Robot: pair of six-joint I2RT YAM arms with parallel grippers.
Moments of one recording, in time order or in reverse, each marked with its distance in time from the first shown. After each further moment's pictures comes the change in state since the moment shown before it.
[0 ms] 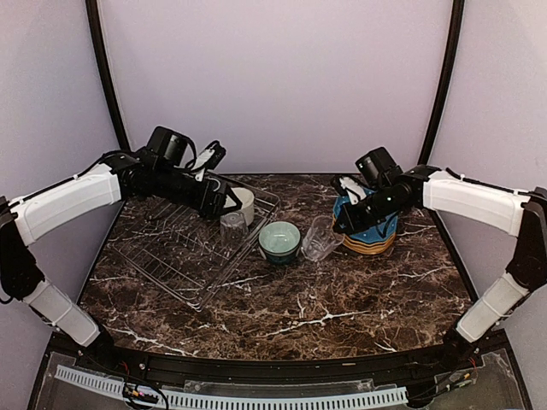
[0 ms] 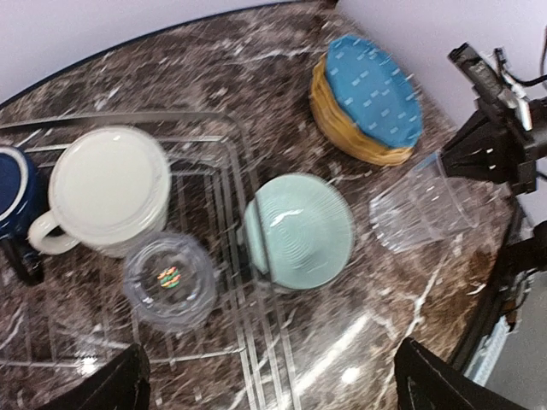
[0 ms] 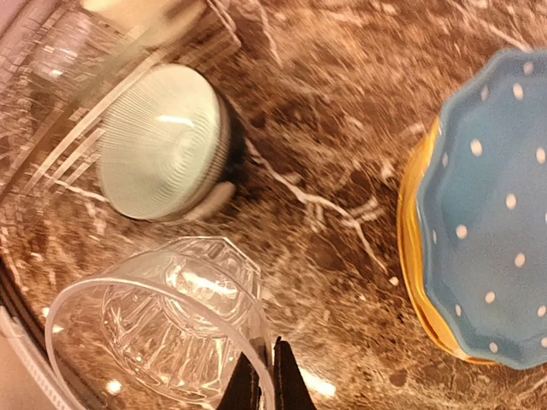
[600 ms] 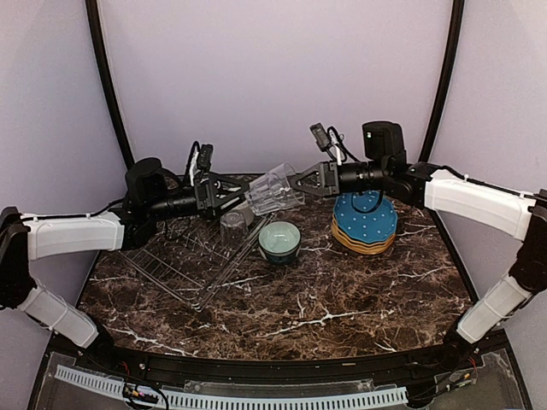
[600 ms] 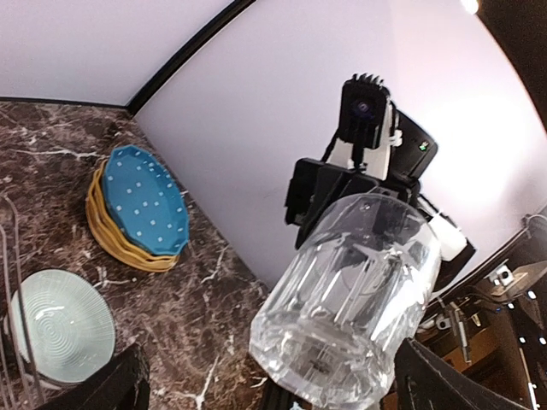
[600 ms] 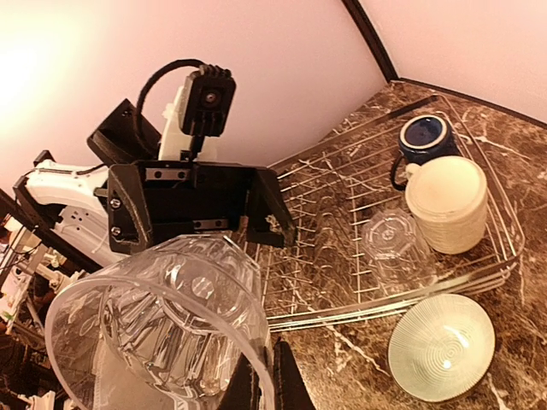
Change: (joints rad) left arm 0.000 -0.125 -0.520 1.152 0.455 -0.697; right arm 0.058 -0.058 0.040 0.592 -0.524 0.223
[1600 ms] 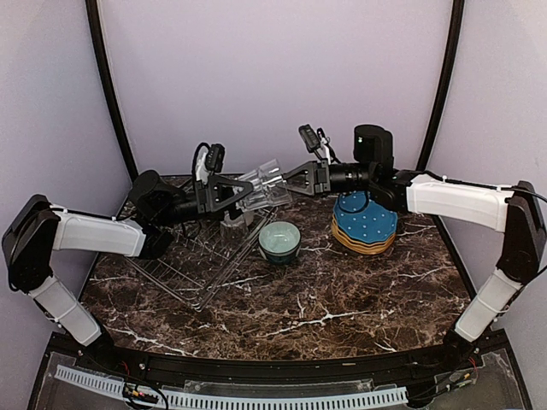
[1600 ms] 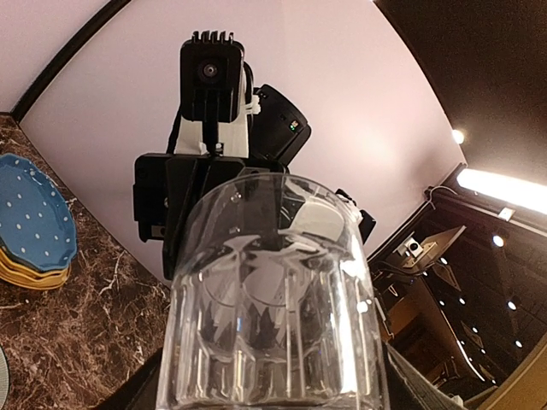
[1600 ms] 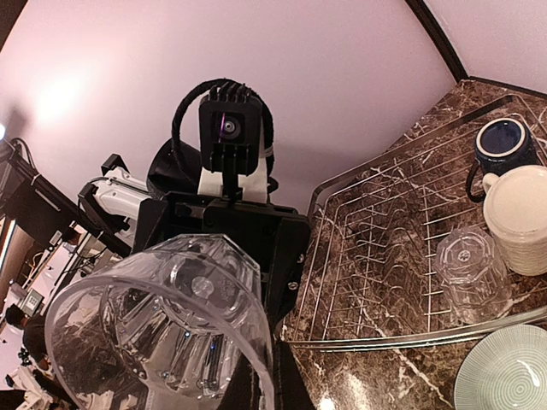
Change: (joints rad) left arm -0.061 0.165 -0.046 0.623 0.150 -0.339; right arm 0.020 0.116 -0.010 0.312 -0.168 0.236
